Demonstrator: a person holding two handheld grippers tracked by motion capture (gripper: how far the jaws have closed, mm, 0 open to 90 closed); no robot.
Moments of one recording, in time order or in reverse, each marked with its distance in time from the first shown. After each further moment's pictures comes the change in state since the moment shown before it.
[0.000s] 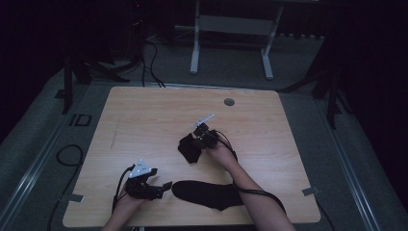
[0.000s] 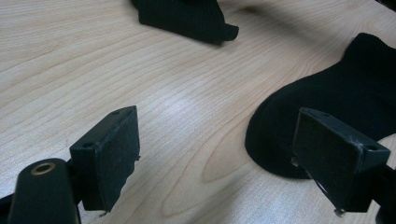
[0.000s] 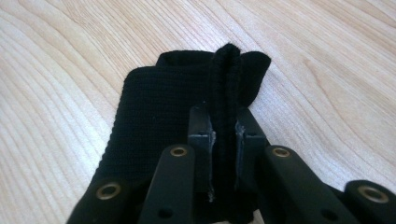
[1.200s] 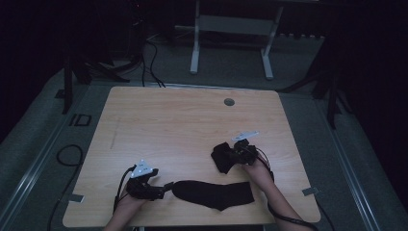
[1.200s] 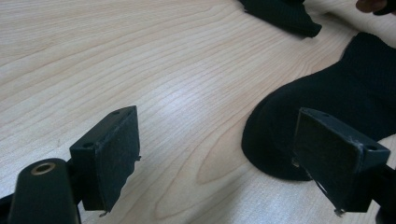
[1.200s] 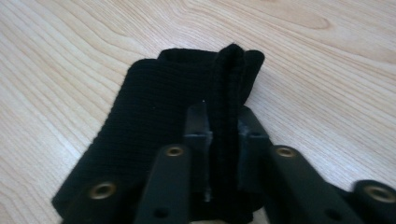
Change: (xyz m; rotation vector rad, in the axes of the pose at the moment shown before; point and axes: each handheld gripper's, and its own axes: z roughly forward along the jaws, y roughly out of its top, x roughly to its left) left arm -0.003 0.000 0.002 0.008 0.000 -0.004; right arm -0.037 -0.110 -0.074 -0.080 -0.132 0.117
